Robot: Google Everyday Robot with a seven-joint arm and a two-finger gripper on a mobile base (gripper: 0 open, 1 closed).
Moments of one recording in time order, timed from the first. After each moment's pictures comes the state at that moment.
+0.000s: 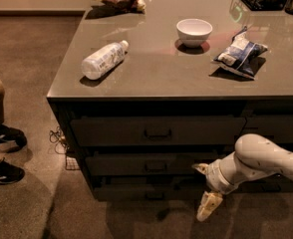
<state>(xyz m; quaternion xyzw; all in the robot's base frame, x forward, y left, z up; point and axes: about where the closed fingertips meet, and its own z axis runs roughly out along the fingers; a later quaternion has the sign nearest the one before) 0.445 -0.190 0.526 -0.64 0.73 0.19 0.18</state>
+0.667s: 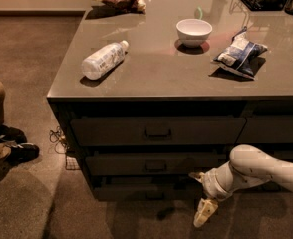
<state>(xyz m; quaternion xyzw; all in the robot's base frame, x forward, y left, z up) 0.444 -0.186 0.467 -0.63 0.72 0.22 0.18</state>
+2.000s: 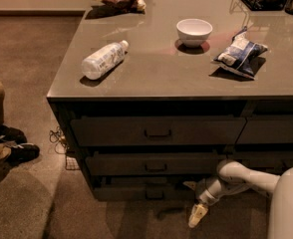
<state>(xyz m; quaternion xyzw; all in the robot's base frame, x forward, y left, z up) 0.486 -0.199 0.309 -0.64 0.71 0.24 0.18</state>
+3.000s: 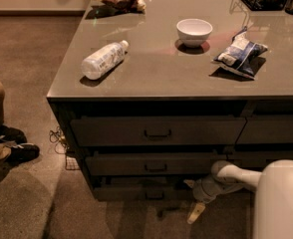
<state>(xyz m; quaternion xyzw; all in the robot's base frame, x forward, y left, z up) 0.510 -0.207 0.274 -0.65 0.72 0.19 0.17</state>
